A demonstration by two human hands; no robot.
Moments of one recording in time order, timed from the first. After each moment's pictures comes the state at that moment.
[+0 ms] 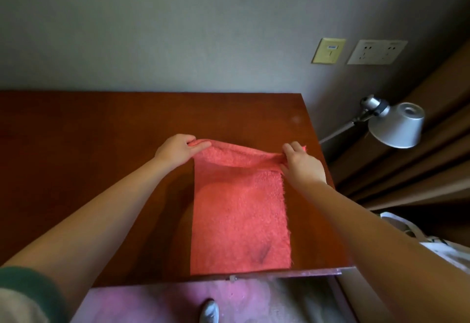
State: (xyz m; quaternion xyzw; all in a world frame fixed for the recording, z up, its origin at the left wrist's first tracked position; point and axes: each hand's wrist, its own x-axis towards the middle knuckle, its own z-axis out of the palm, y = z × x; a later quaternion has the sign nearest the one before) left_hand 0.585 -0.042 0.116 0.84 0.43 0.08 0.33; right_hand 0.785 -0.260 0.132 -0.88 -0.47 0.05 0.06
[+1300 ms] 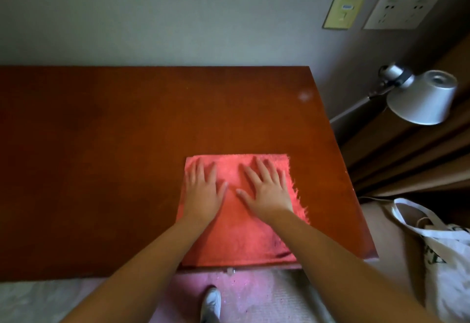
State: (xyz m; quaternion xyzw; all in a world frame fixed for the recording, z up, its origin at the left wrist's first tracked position) left_hand 0.589 -0.169 -0.001 0.89 0.44 0.04 0.13; right_hand 0.721 -0.269 0.017 -0.84 -0.51 0.17 0.03
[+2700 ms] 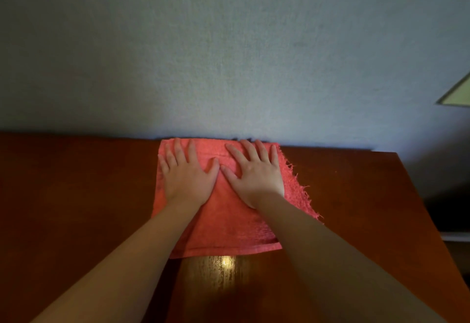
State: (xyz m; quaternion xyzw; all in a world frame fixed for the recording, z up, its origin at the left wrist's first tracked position) left_hand 0.743 0.177 -0.017 0.81 0.58 0.07 0.07; right_hand 0.866 0.099 -0.008 -0.81 -0.57 0.06 0.08
